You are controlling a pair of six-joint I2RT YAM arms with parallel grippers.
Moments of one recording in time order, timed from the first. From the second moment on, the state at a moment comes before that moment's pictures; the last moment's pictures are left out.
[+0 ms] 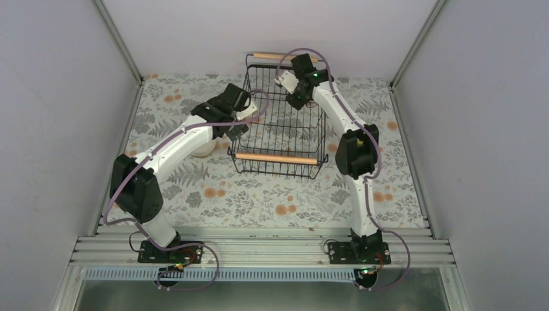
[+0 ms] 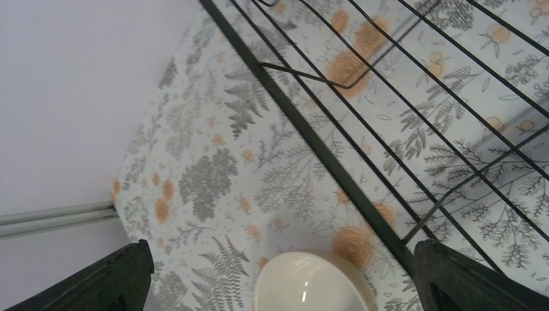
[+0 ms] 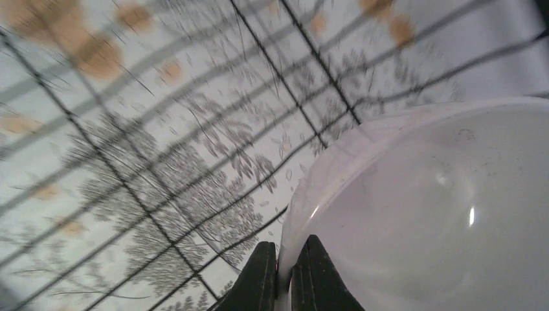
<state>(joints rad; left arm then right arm) -0.58 1.67 1.47 -0.73 -0.42 0.47 0.38 2.32 2.25 -0.97 0.04 -0.56</state>
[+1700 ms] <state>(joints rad) 0.49 1.04 0.94 -0.51 -0.11 0.54 1.04 2.39 2.37 -0.89 0.04 -0.69</state>
